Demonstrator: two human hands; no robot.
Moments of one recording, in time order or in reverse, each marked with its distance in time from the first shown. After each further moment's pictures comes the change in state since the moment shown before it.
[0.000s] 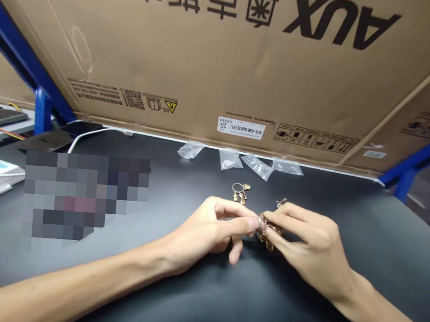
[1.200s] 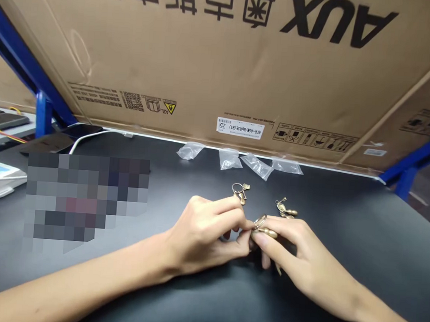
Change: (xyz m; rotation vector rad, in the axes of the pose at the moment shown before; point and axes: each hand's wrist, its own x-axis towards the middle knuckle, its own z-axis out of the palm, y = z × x) left_hand 0.007 -0.018 -0.008 1.190 0.360 1.090; right_hand 0.004 -0.023 -0.007 0.490 -0.395 0.345
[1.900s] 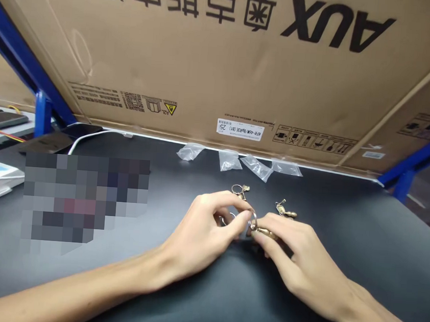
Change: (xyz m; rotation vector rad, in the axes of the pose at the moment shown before) left_hand 0.004 0.005 -0.005 -0.406 -0.198 -0.634; right_hand 0.004 0.006 0.001 -0.158 0.095 -0.142
